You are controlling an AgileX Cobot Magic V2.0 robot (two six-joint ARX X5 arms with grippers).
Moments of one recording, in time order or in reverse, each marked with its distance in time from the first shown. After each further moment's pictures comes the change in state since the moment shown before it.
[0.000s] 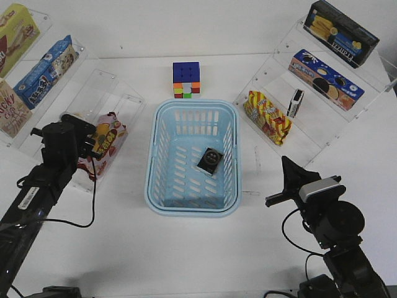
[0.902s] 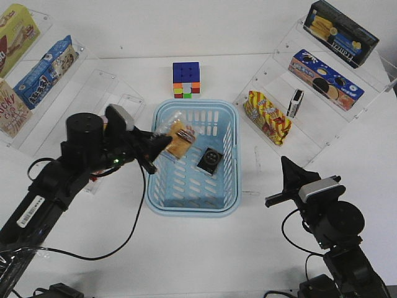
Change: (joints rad) left arm -0.351 -0.050 0.279 -0.227 0.900 -0.563; right arm 0.000 0.000 0.000 0.000 0.000 0.000
